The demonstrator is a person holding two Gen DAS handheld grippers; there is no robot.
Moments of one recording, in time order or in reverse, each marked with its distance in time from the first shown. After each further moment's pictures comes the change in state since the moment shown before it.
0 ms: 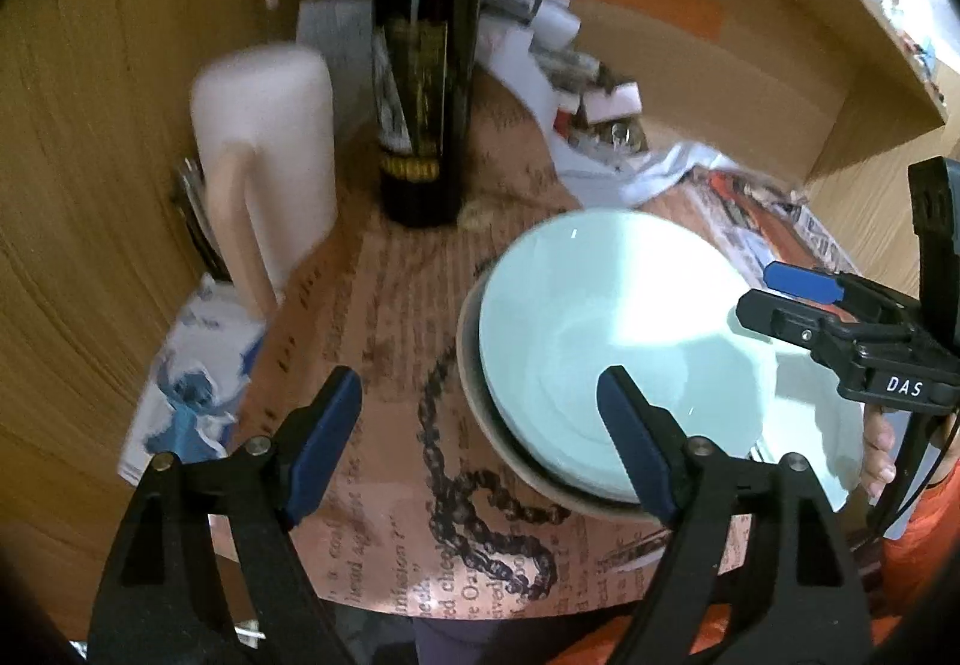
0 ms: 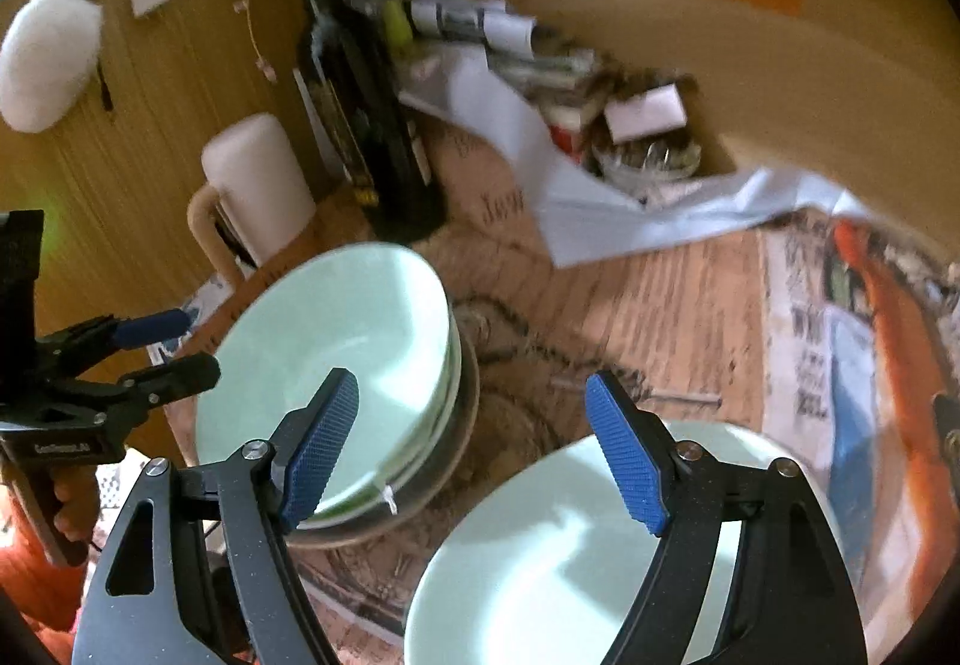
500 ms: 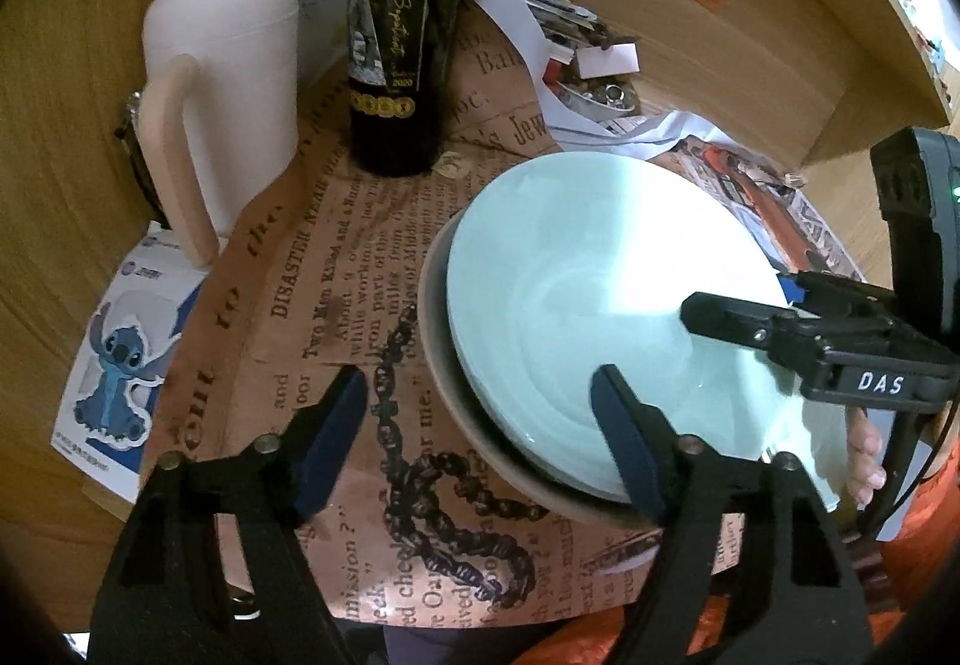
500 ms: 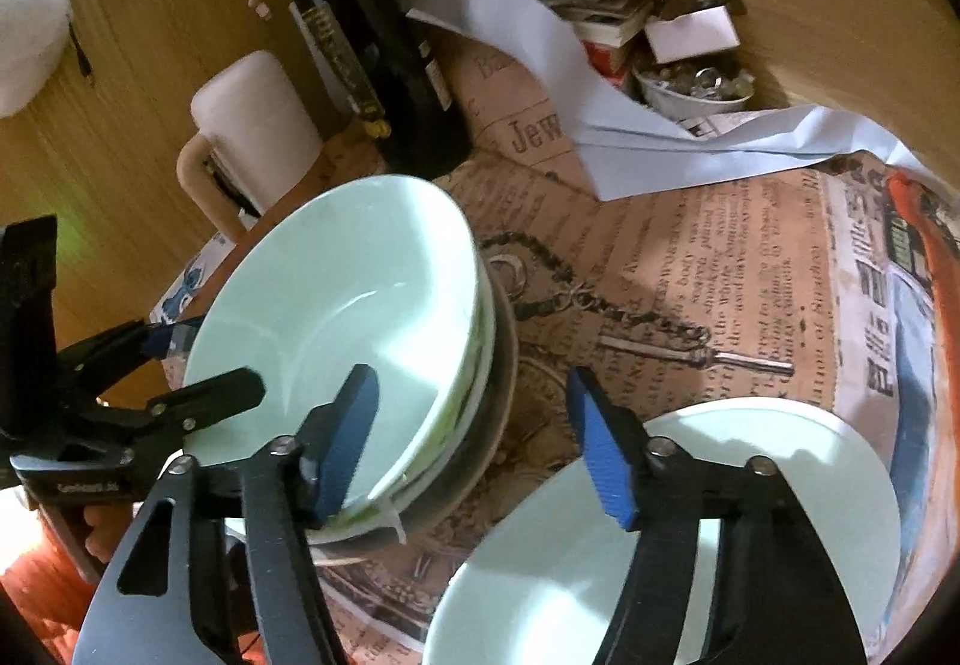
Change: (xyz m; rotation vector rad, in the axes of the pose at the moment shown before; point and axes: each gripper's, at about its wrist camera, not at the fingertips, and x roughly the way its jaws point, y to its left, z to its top) left arm 0.028 -0.003 -0.011 -0.035 0.067 -0.062; right arm 0.034 0.008 -0.002 0.002 0.132 0.059
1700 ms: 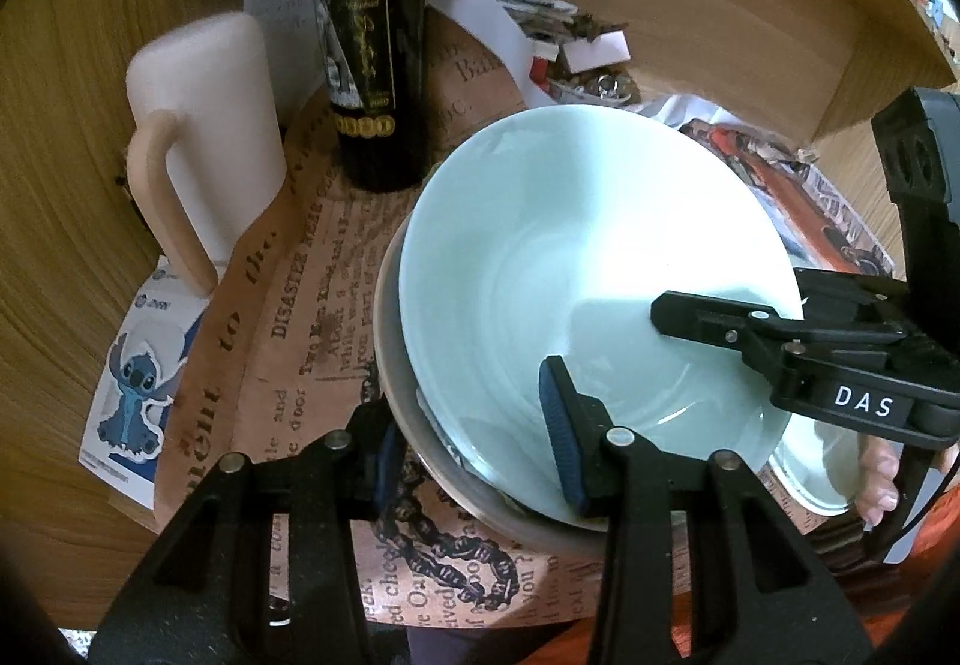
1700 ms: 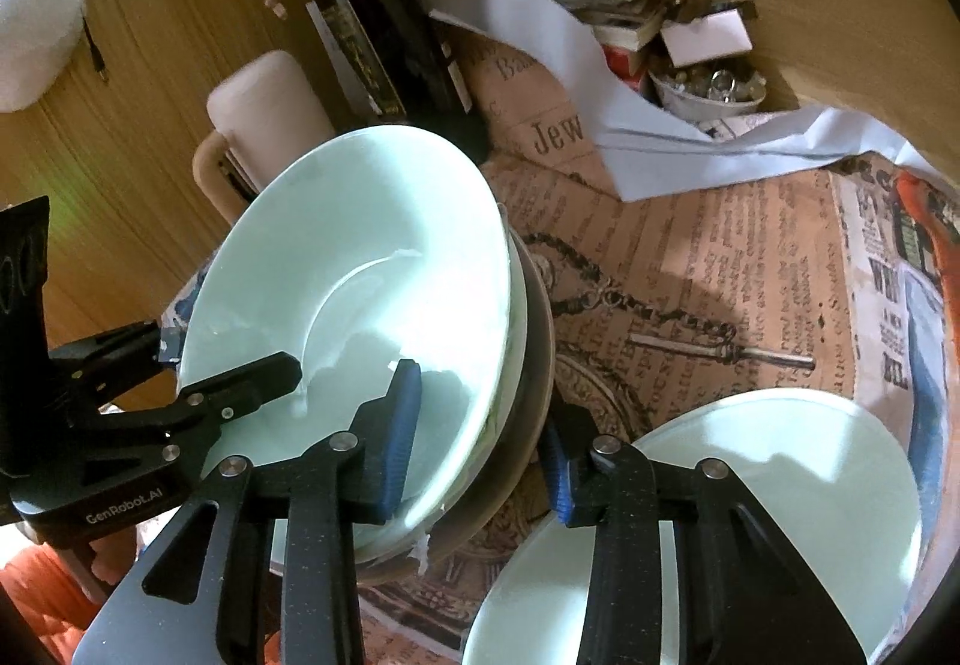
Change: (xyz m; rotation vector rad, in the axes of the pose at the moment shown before) left arm -0.001 -0.024 0.000 0.081 -0.019 0.095; right arm -0.008 0.008 -0.003 0.013 -0.047 0.006
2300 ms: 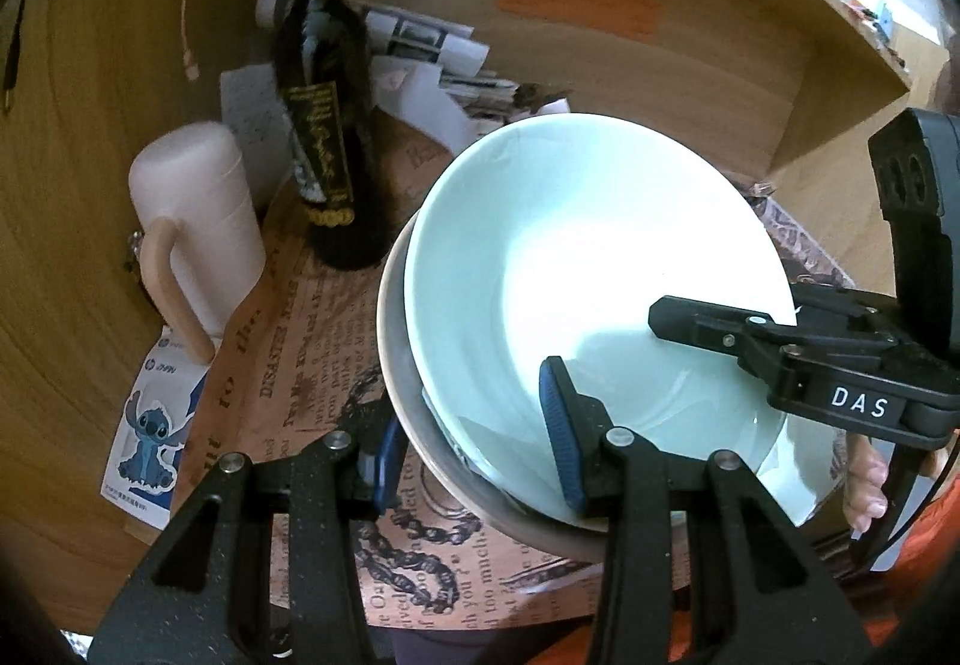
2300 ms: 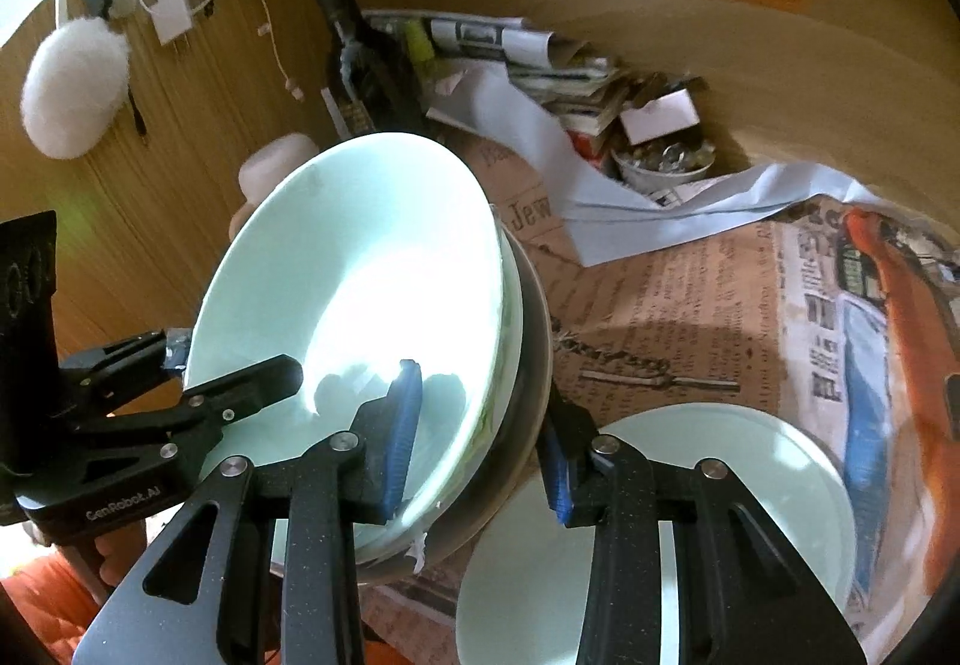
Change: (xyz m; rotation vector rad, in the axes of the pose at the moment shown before) left arm -0.041 -0.033 0.011 0.051 -0.125 -0.038; right arm -0.058 -0.003 0.001 0.014 -0.140 -0.030
